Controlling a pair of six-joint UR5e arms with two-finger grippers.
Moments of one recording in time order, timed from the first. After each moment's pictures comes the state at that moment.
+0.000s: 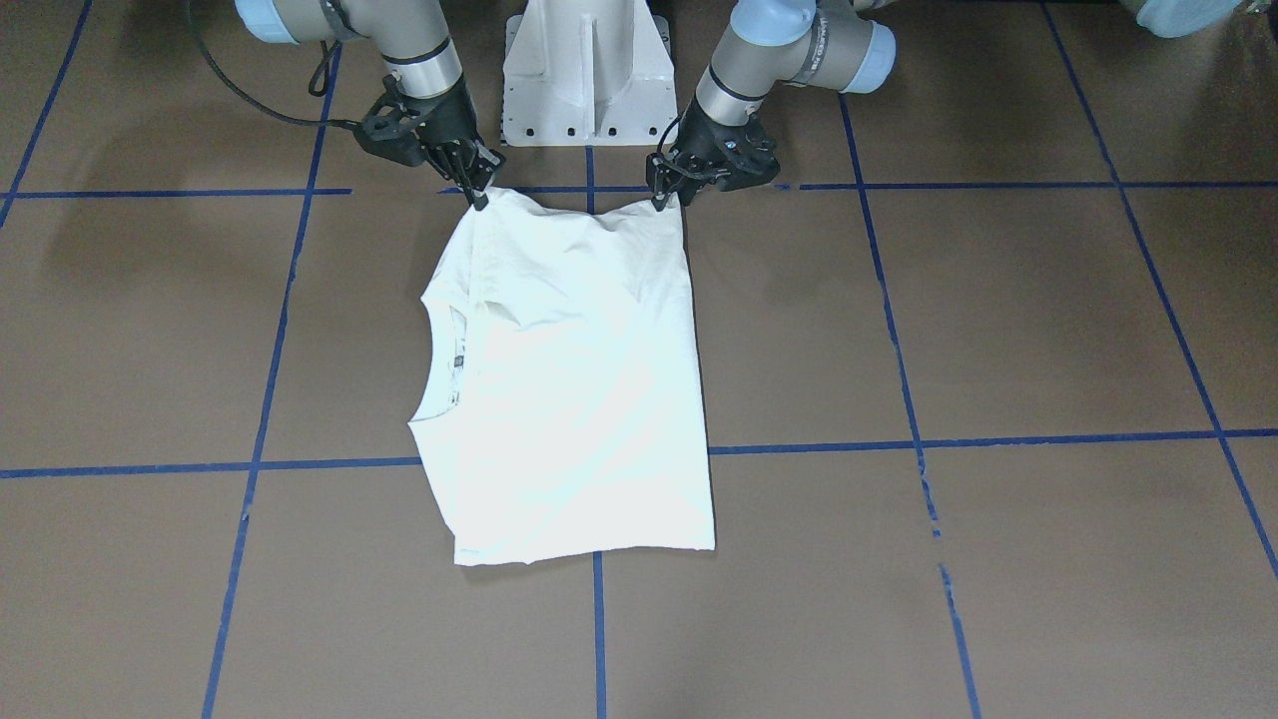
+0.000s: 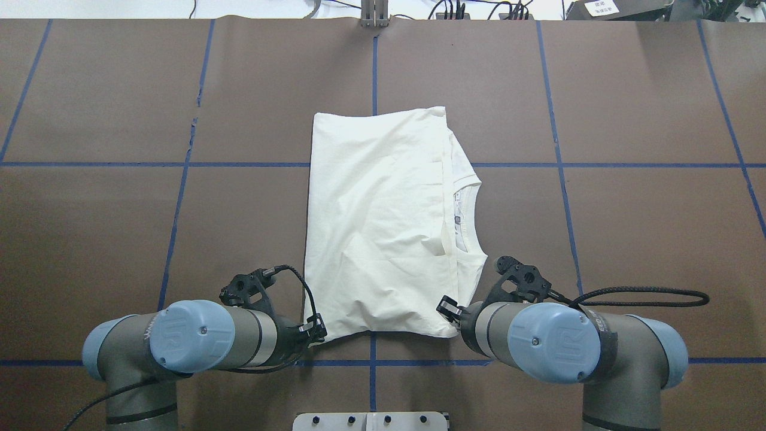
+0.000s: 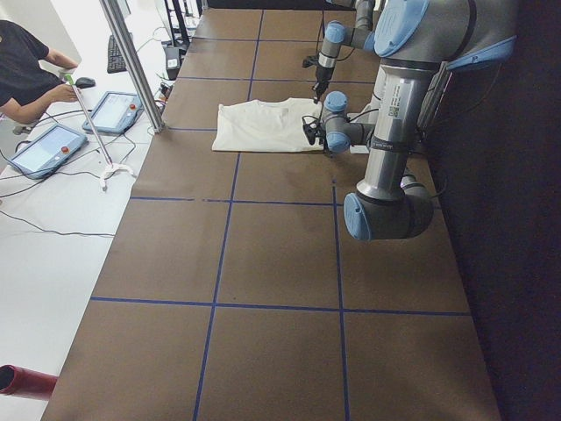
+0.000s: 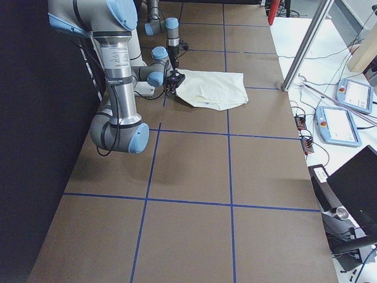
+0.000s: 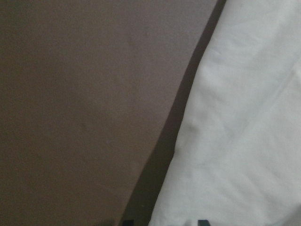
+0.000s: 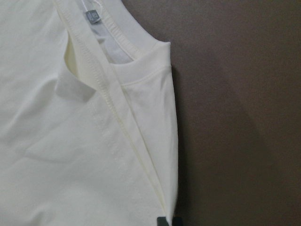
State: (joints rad) left arm -0.22 -1.90 -1.86 -2.04 -1.70 -1.88; right arm 0.21 -1.31 2.04 -1.37 1.55 2.01
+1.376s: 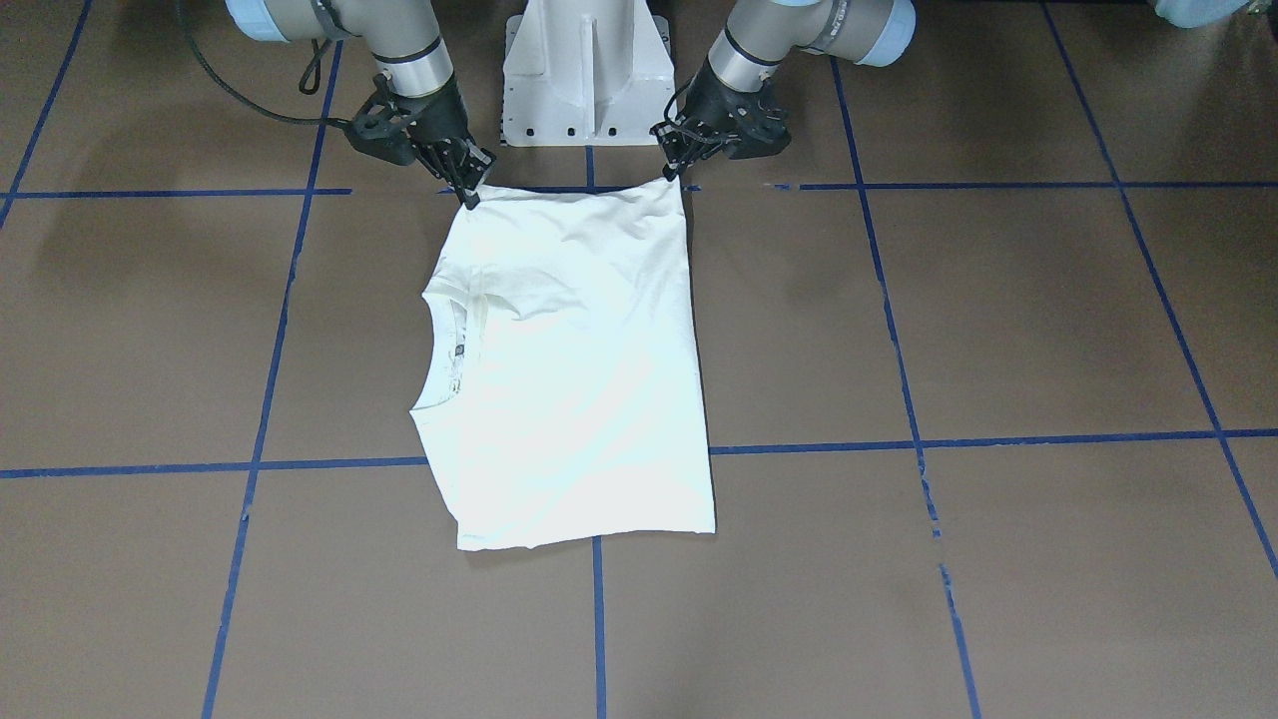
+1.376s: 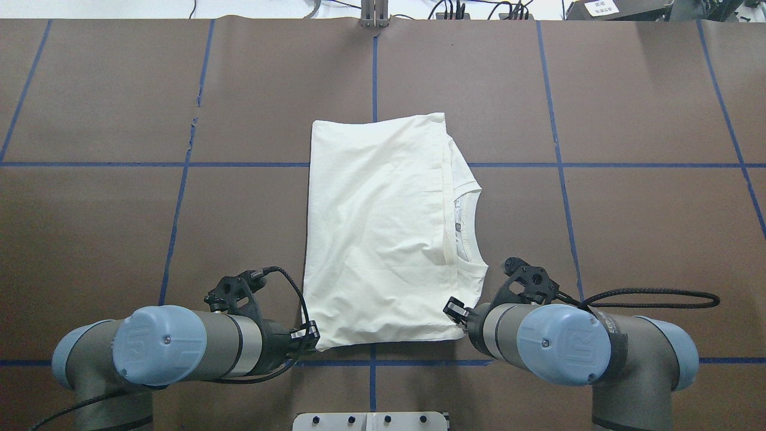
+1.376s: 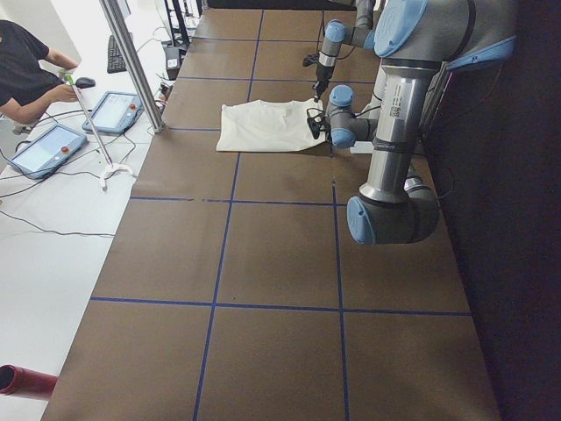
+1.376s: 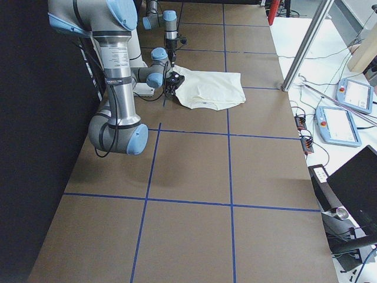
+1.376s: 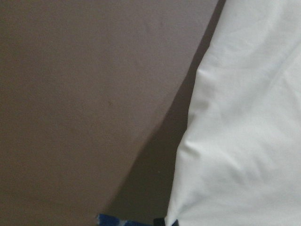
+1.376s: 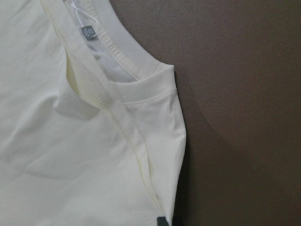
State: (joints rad) left arm -0.21 -1.87 -1.98 -2.04 -1.70 -1.88; right arm 0.21 -1.34 2.07 -1.37 1.55 2.01
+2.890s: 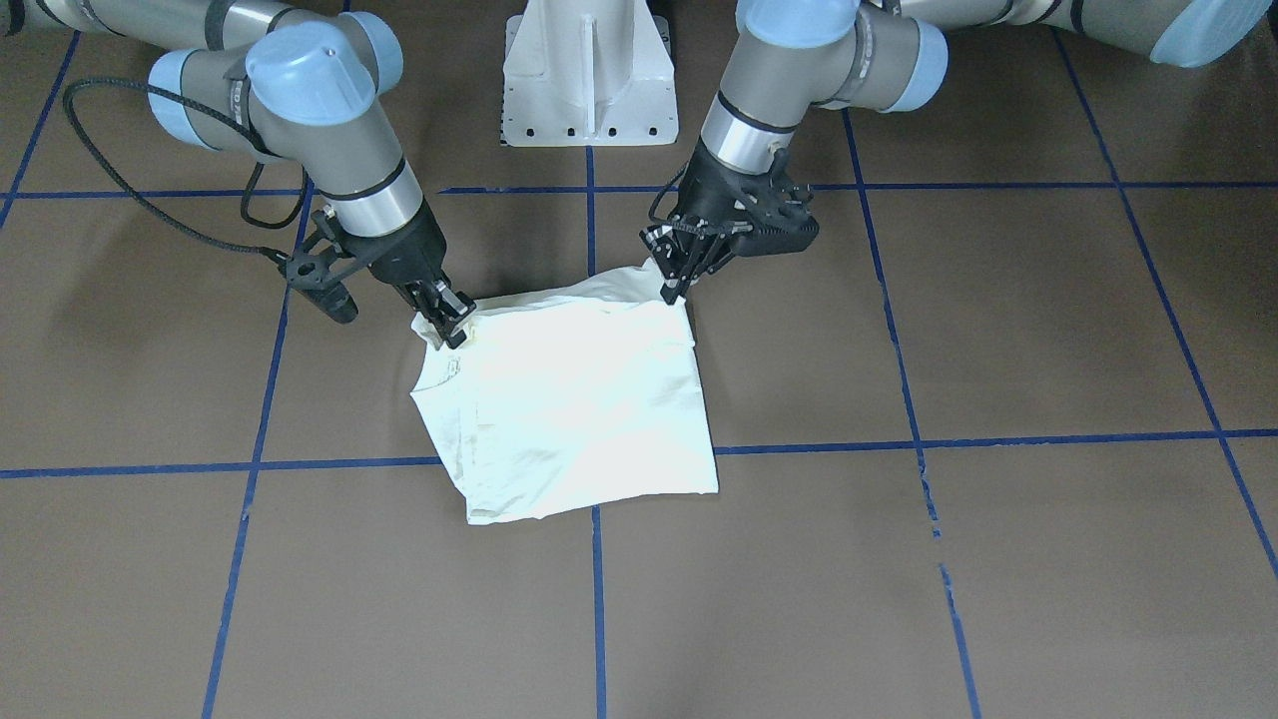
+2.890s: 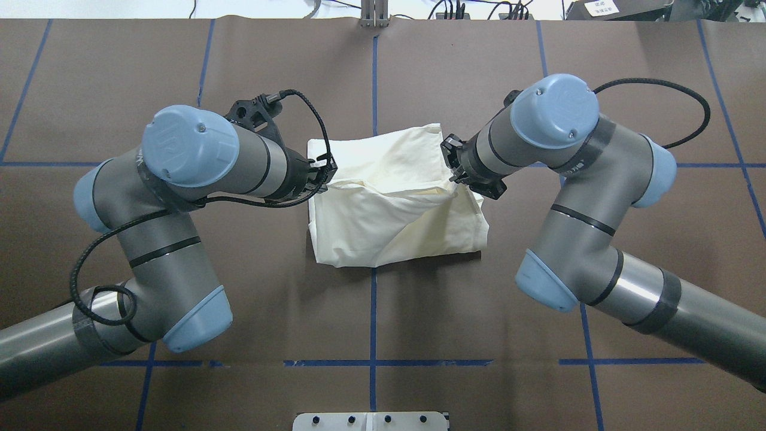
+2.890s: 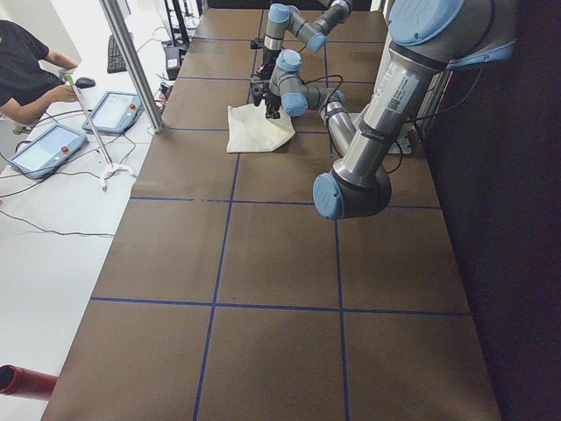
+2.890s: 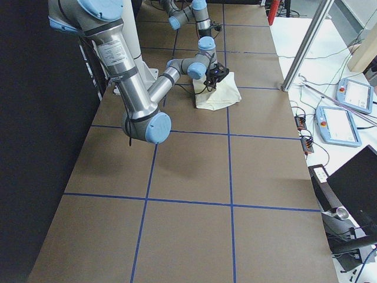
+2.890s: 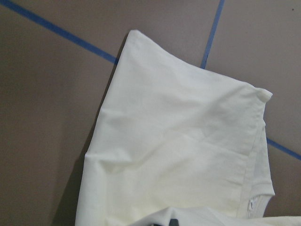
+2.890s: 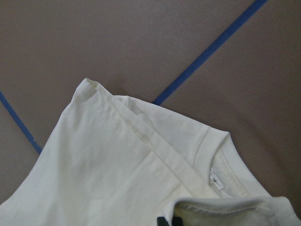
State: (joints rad) left arm -0.59 -2.17 -1.76 -1.89 -1.79 -1.63; right arm 0.68 -1.01 1.73 -1.38 1.90 1.90
